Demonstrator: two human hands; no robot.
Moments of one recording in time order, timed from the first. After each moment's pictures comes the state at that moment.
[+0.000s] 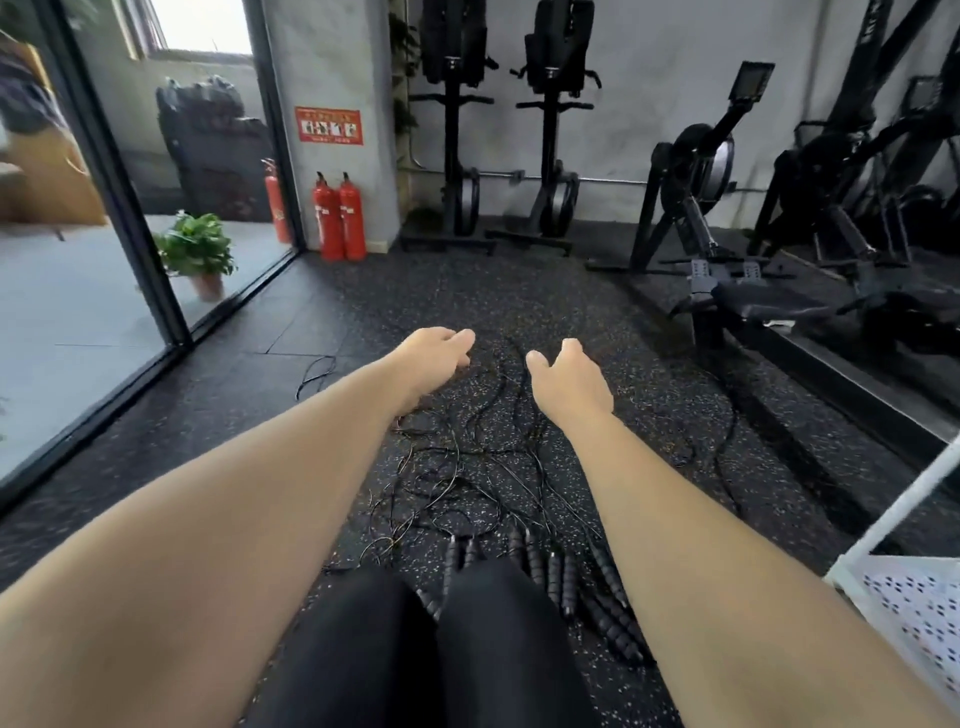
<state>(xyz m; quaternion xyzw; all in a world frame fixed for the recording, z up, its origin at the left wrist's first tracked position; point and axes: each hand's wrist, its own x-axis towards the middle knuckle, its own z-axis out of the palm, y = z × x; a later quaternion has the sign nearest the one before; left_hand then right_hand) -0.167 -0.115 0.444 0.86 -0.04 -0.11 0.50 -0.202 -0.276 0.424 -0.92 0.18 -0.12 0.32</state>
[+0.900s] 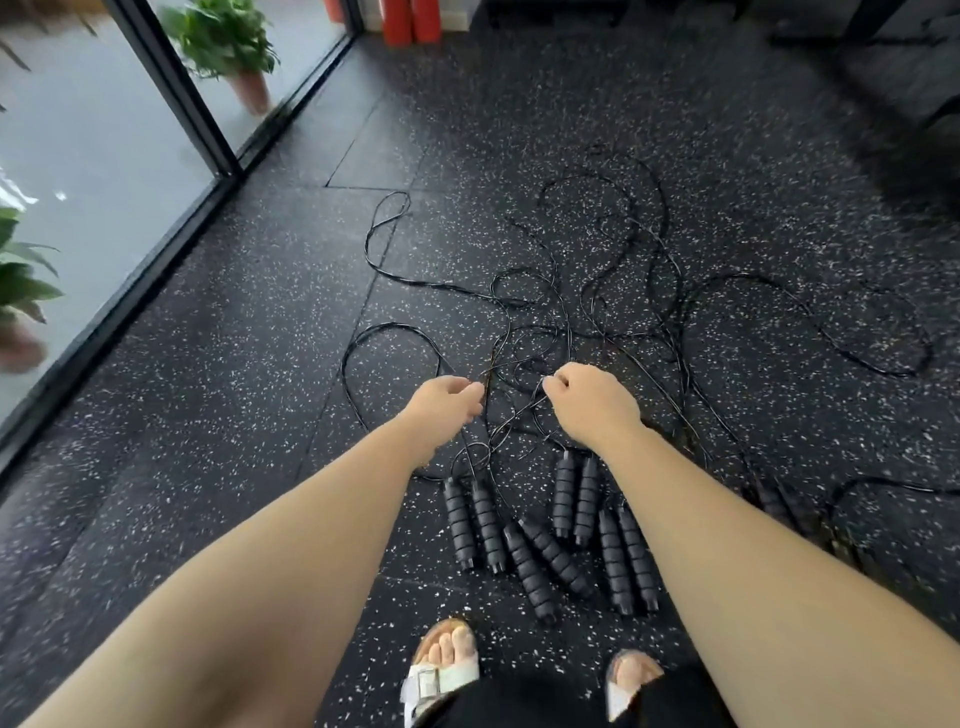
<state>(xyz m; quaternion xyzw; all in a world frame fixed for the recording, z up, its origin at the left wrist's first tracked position) -0.035 0.000 0.166 0.81 0.16 -0.23 0.51 -0.033 -0.182 0.174 -0.96 0.07 0.12 0.23</state>
